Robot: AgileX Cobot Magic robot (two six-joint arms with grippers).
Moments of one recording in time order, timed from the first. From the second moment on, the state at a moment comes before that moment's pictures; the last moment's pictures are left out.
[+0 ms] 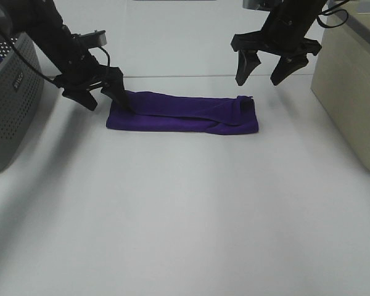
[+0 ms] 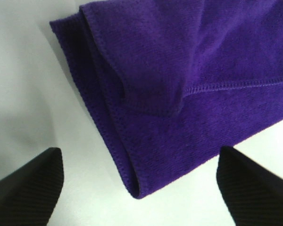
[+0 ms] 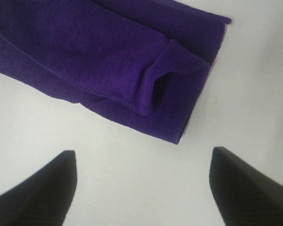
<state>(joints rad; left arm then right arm) -0.12 2.65 -2.40 -0.47 1.21 0.30 0.21 2.26 -2.04 0.18 1.16 -0.12</state>
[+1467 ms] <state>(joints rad) -0.17 2.75 -2.42 -0.66 1.18 0.32 0.21 2.26 -2.04 0.21 1.22 -0.09</state>
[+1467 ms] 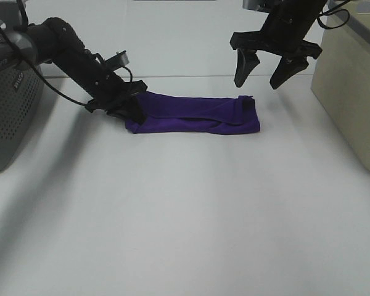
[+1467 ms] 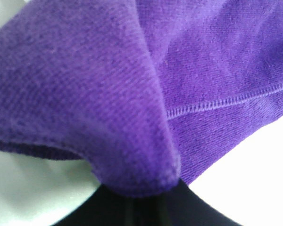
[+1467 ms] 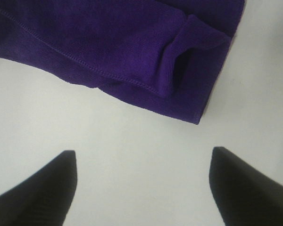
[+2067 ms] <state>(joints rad) -0.13 2.63 -2.47 -0.48 1.21 0.31 0.21 2.12 -2.04 0.22 1.22 -0.07</state>
